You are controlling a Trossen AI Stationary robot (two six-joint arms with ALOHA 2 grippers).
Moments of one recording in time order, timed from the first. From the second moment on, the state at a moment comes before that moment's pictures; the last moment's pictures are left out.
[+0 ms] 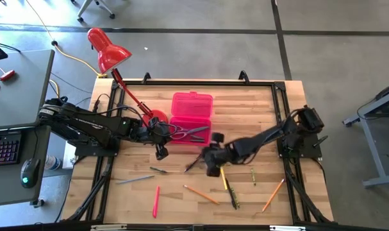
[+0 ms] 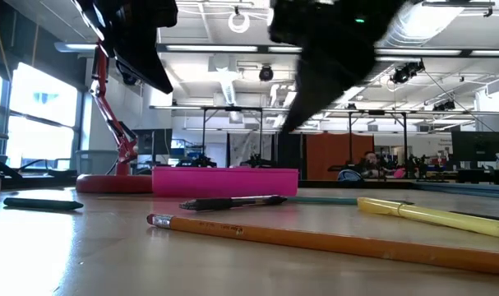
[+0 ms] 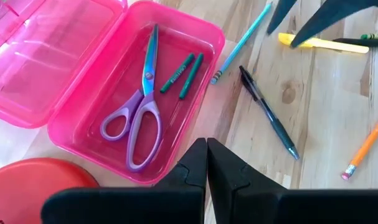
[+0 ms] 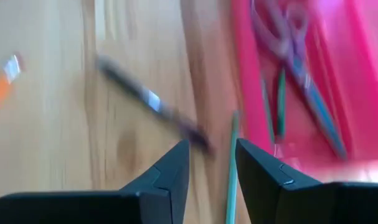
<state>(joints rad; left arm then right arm) -0.18 1.22 0.87 -0.52 -0.30 -0.43 0.31 1.76 1.16 -0.43 0.40 0.31</state>
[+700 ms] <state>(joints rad) -0.18 1.22 0.87 -0.45 -0.28 -0.41 0.40 1.74 0.59 0.37 0.61 0.27</state>
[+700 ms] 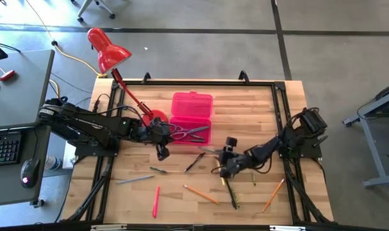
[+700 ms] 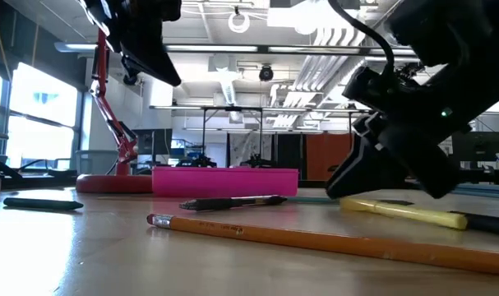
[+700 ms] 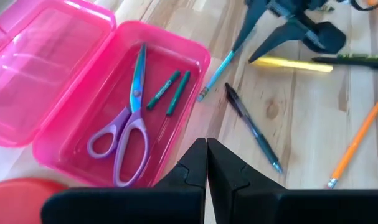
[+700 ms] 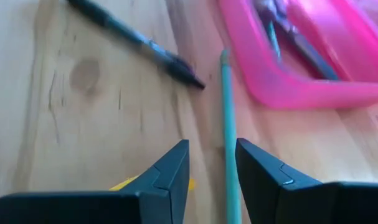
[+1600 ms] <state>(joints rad) -0.18 1.22 0.87 -0.45 -0.28 -0.40 0.28 1.85 0.38 0.71 0.47 0.32</state>
